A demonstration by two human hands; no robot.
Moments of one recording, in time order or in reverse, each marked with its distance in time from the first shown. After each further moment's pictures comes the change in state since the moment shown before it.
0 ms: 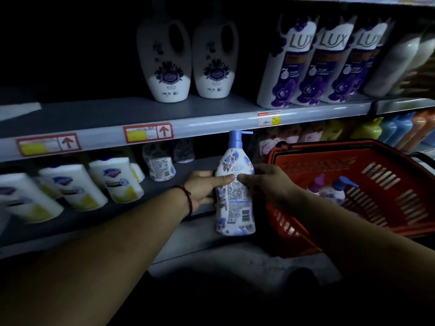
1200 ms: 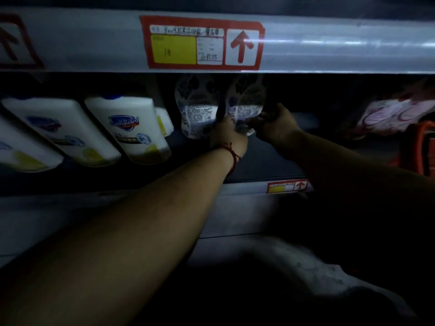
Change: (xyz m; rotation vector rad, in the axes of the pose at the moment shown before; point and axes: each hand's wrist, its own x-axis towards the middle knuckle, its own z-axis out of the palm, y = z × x) left_hand 0.189 -0.060 -0.103 0.450 0.499 0.126; right_hand 0.252 0.074 0.118 -0.360 0.057 -0.048
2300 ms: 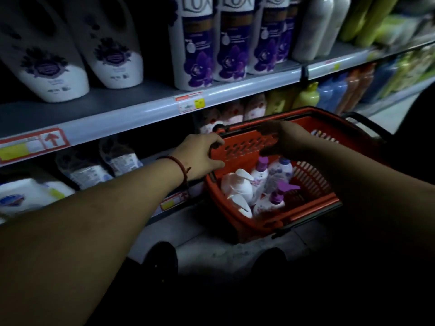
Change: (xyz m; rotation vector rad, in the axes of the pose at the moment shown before) left_hand -0.203 0.213 0.079 0.604 -0.426 0.764; right_hand -0.234 0.018 -0.358 -0.668 0.166 -0.061
